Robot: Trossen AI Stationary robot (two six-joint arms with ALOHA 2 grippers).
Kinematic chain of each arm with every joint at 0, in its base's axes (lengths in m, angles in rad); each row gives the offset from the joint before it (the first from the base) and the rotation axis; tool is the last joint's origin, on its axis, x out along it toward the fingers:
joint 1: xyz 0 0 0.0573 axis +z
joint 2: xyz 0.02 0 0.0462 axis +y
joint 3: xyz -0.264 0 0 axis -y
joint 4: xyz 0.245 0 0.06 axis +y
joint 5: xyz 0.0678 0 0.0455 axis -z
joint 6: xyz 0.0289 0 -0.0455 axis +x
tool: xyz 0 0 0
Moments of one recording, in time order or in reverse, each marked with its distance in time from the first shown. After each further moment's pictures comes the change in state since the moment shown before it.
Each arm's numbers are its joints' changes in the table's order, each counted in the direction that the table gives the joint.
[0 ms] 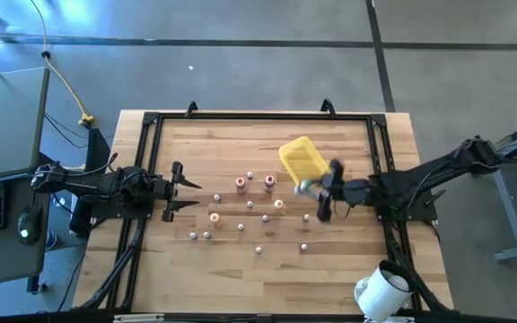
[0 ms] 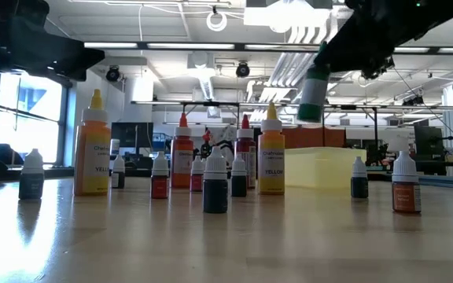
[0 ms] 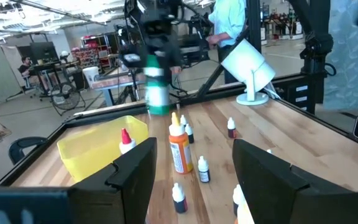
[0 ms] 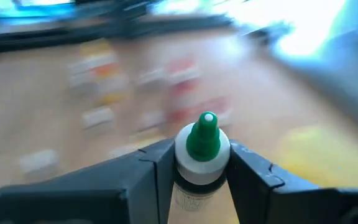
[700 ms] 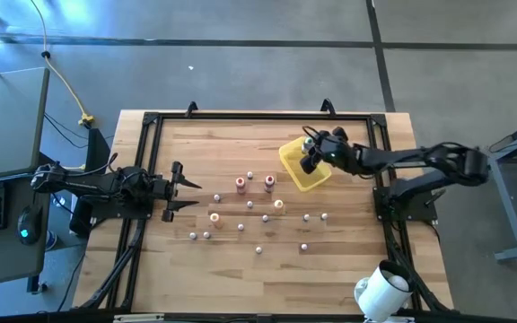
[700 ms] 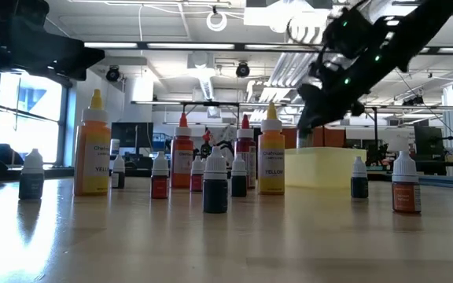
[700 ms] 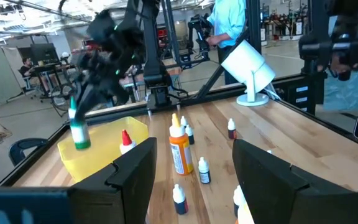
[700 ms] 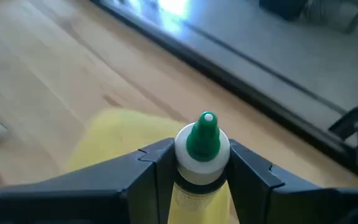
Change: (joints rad) left arm 0.000 0.000 0.000 -0.004 0.000 0.002; right arm -0.596 0.279 0.001 -0.123 -0.114 -0.003
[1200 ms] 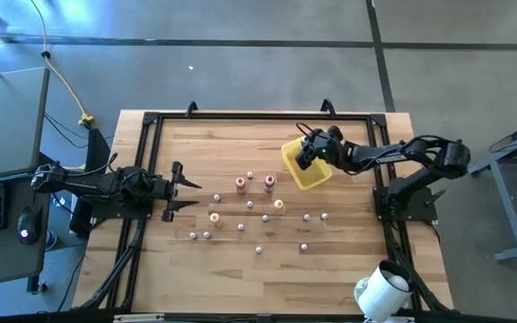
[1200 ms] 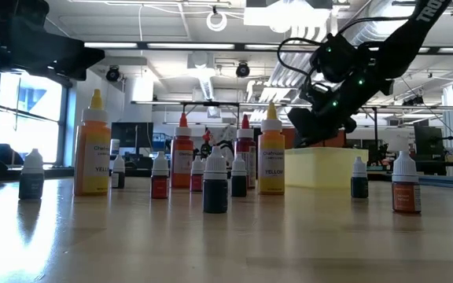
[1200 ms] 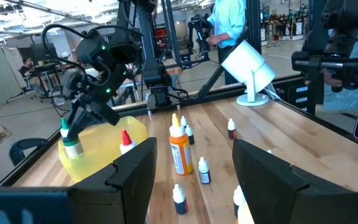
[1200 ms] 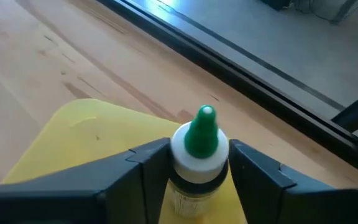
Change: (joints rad) left arm 0.000 0.000 0.000 0.000 0.000 0.000; right arm -0.072 0.187 0.003 -0.146 -0.019 -0.041
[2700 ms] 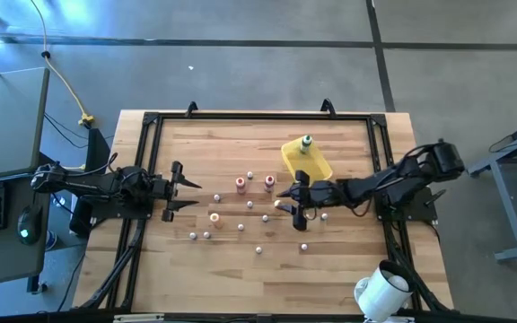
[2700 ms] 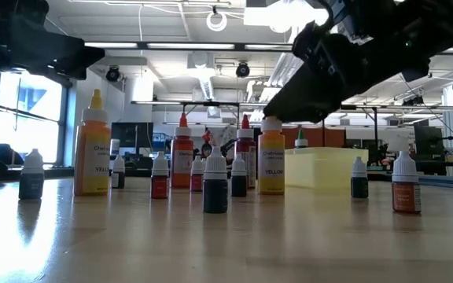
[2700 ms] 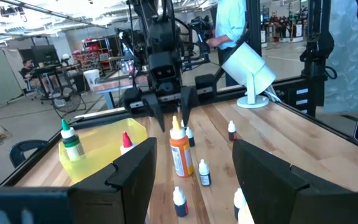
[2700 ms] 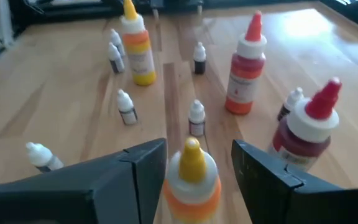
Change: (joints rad) left arm 0.000 0.000 0.000 -0.009 0.000 -0.001; right arm 0.533 0.064 -0.002 -0.281 -0.273 -0.034
